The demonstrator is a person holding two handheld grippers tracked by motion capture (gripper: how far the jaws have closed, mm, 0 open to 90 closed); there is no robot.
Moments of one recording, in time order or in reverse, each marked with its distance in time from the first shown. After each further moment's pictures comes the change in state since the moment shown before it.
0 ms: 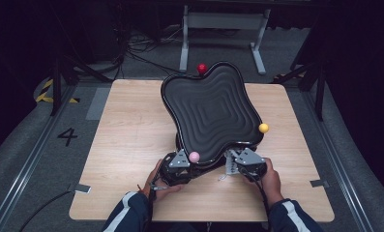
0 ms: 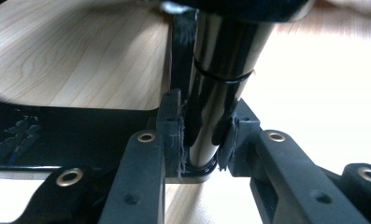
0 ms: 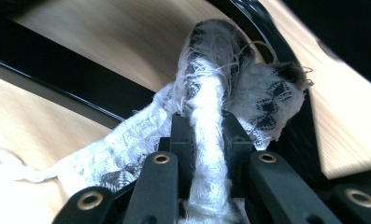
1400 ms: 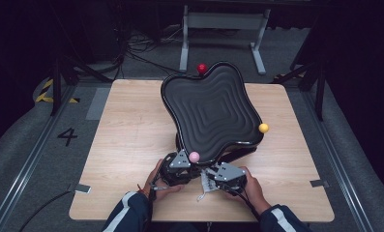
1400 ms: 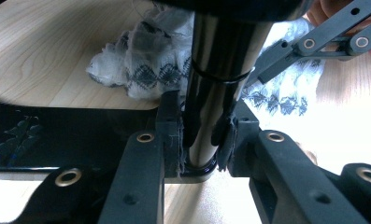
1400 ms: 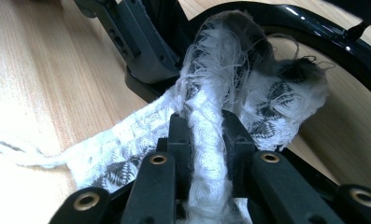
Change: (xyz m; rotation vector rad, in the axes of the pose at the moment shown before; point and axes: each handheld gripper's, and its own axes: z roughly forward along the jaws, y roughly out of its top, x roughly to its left) left arm -0.001 0.001 0.000 0.016 0.005 0.012; right arm 0.067 0.029 -0.002 -0.114 0.307 -0.123
